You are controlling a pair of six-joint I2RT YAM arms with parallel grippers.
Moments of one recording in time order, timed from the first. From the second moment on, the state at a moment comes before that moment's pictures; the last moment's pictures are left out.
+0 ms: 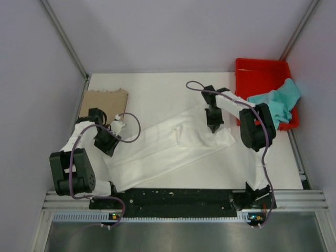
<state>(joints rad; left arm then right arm) 0.16 1.41 0.91 -0.95 0.15 0.75 0.39 2.02 1.45 -0.96 0.11 0.40</state>
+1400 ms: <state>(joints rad) -0.36 1.42 0.75 -0.90 0.24 0.78 0.13 2.54 2.27 -0.78 -0.31 0.51</state>
